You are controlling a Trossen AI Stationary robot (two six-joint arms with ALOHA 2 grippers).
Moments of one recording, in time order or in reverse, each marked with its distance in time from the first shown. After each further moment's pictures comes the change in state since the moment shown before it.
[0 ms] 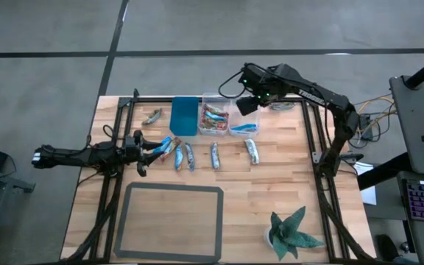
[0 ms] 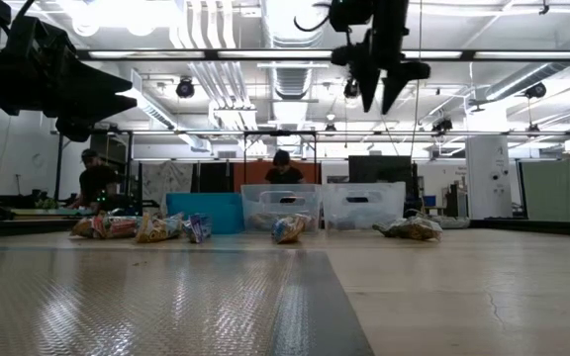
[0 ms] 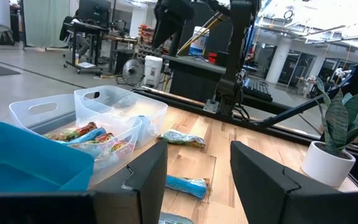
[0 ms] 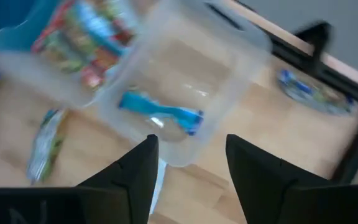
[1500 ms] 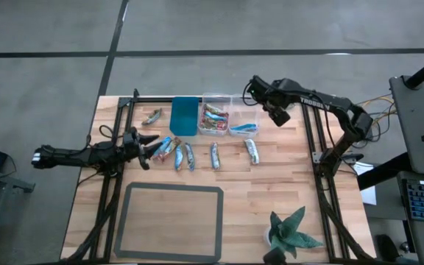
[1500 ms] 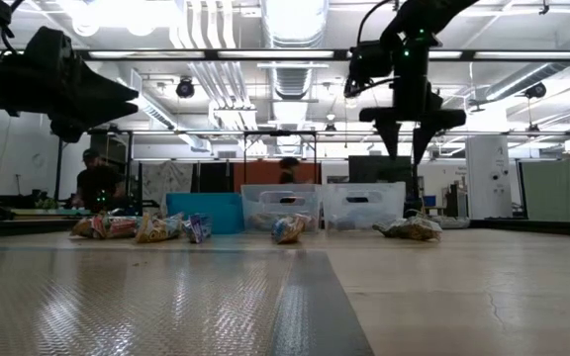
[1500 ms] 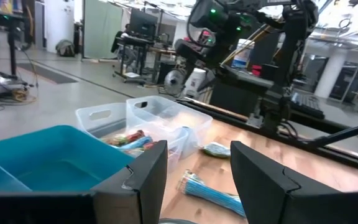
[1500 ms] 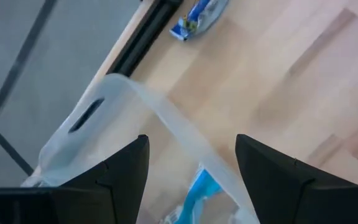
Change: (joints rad) left arm 0.003 0.000 0.000 0.007 -0.201 0.017; right arm -0.103 -0.118 -0.493 0.343 0.149 1.262
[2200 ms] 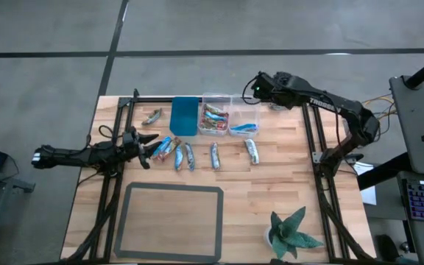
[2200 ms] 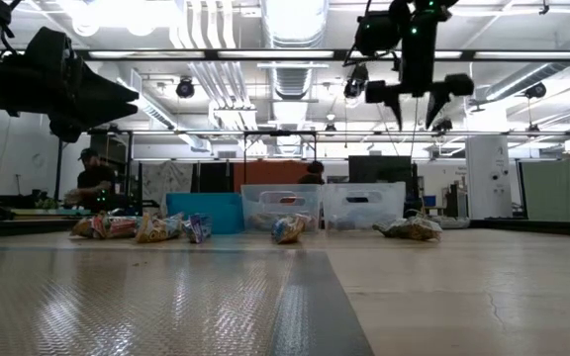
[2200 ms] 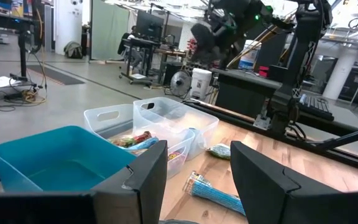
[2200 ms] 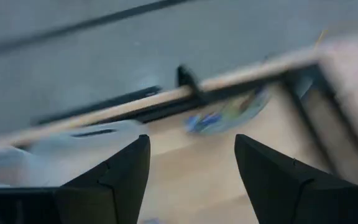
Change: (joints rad) left arm 0.000 0.000 0.000 0.000 -0.026 0.005; right arm 0.033 -0.083 0.070 -0.077 0.330 -0.719
